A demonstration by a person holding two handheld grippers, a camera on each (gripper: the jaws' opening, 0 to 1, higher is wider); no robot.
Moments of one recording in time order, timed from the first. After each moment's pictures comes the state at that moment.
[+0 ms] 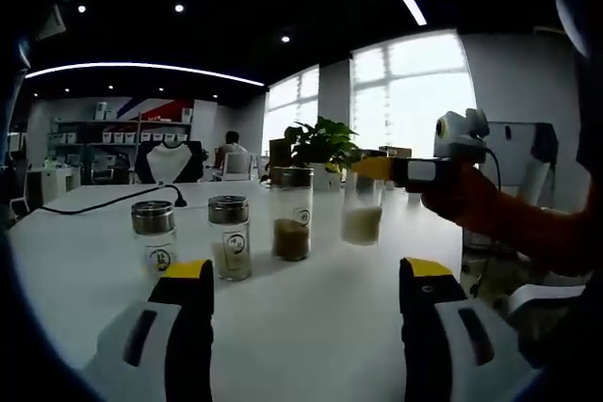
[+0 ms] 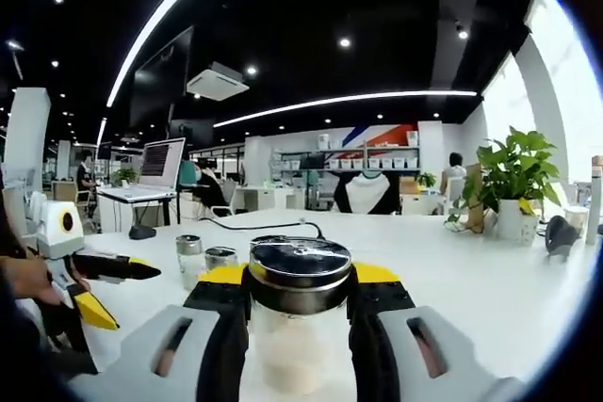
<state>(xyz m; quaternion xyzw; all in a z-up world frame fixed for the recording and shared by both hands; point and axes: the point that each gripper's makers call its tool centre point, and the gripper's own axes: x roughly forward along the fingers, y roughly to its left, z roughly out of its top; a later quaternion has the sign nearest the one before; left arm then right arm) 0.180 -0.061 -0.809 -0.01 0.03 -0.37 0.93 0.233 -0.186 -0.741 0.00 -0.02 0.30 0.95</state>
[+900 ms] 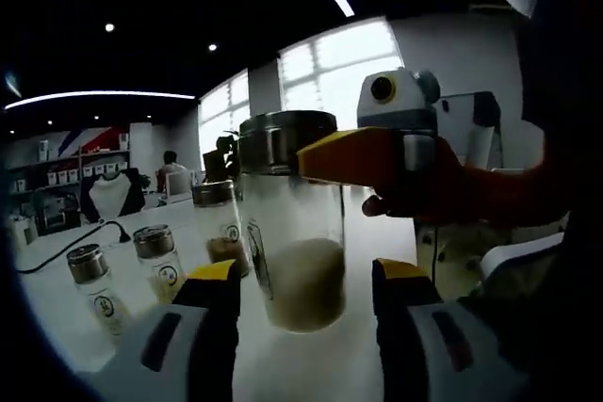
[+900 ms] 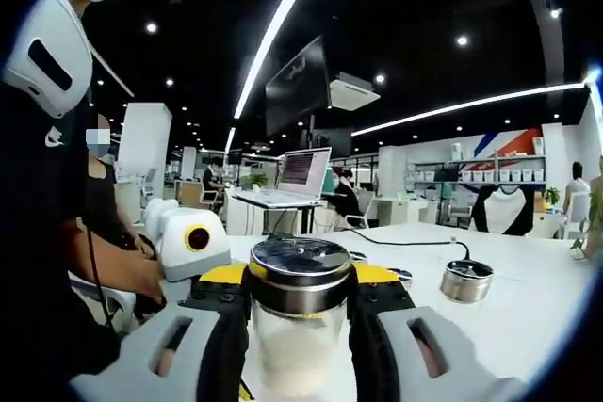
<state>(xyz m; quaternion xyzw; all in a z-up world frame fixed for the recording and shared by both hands) 0.146 -0.111 -0.805 0.07 -0.01 -0.51 0.86 0.143 -0.068 -0.738 -0.03 -0.04 0.58 0.81</state>
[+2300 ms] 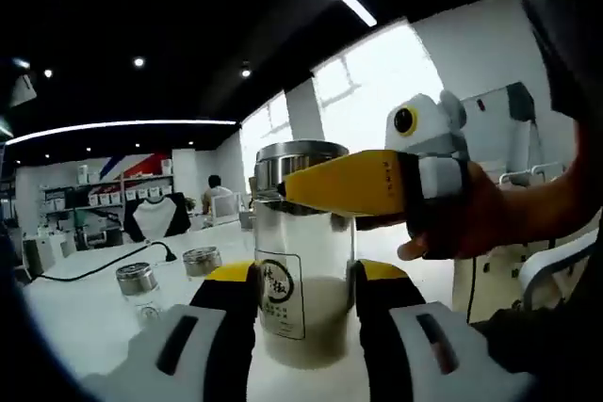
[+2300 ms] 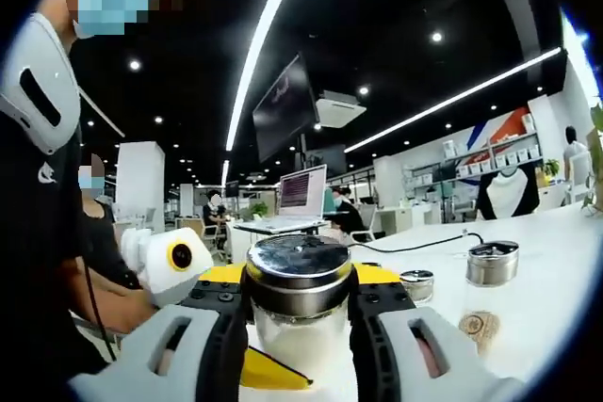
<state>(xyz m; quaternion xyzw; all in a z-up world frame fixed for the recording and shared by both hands) 0.155 -0.086 -0.776 0.02 -0.07 -0.44 0.89 0.140 -0.057 -0.730 0.06 -0.06 0.61 0.79</state>
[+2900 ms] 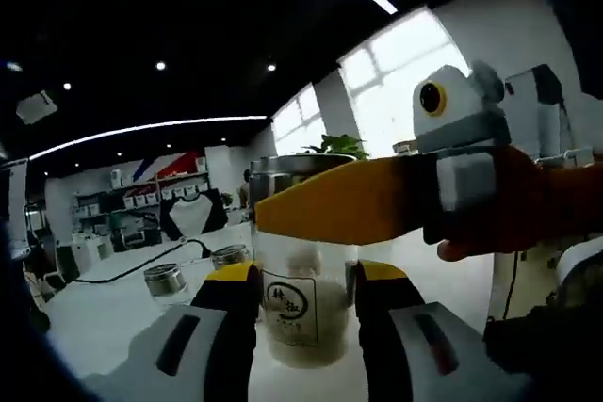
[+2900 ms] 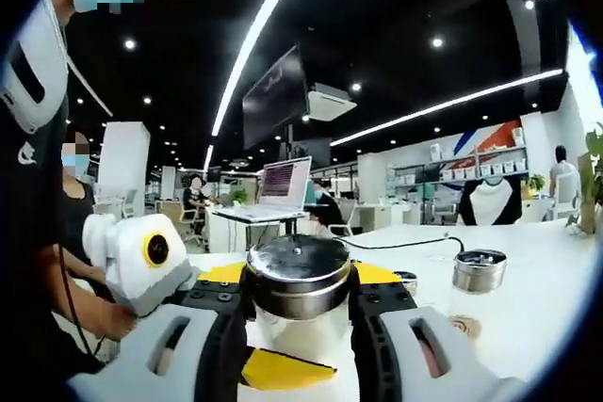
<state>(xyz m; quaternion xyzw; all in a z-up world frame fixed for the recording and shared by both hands) 0.185 -0.074 -0.785 0.13 -0.06 -0.27 0.95 0.169 -0.051 -0.745 0.02 -0.03 0.49 0.87</state>
